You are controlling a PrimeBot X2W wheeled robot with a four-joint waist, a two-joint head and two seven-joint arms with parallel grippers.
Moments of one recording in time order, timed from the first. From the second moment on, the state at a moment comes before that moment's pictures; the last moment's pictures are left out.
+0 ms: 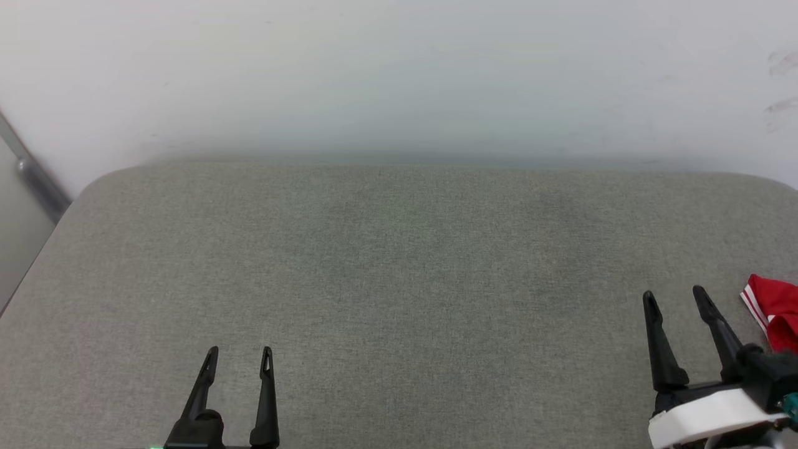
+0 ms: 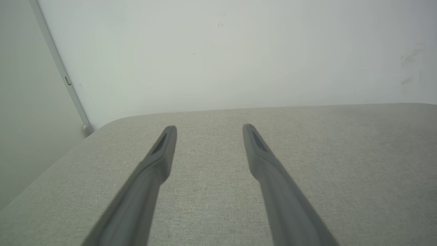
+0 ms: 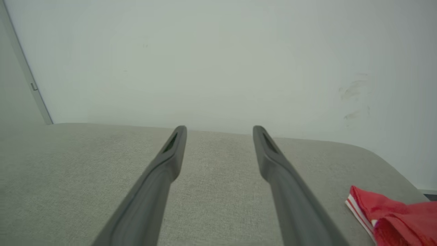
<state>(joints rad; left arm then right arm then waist) 0.16 0.06 -0.06 0.00 -0.02 0.05 -0.26 -0.02 -0.15 -0.02 0.15 0.15 0.13 -0.26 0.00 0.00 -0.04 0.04</state>
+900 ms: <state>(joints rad) 0.20 0.06 -0.06 0.03 -0.03 0.03 -0.26 0.21 -0.05 -0.13 0.01 0.18 0.13 -0.26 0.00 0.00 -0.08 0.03</state>
